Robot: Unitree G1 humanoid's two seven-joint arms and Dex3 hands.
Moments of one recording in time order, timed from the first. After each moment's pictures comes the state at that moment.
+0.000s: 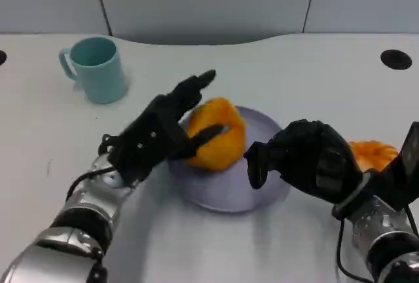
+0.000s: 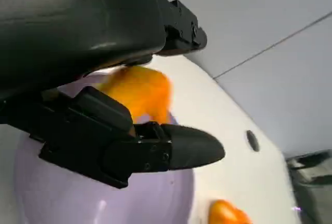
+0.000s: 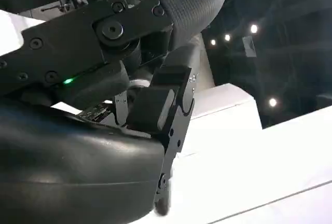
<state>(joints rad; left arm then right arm) -0.81 0.04 -0.05 1.30 0.19 -0.68 -0.22 -0.70 0.08 -0.36 1.26 0.37 -0.33 1.32</state>
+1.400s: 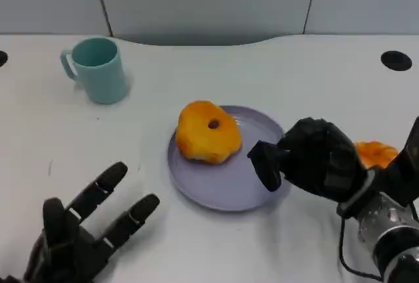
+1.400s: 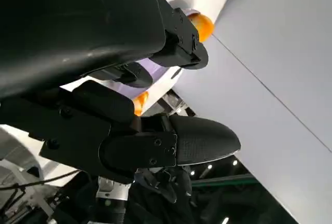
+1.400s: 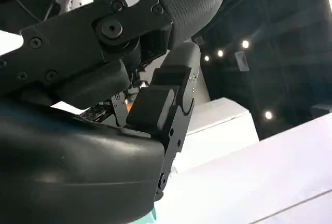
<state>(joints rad) -0.15 0.09 0.36 0.69 -0.62 0.23 -1.07 -0.71 0.05 -0.39 1.28 0.39 -0.24 1.43</state>
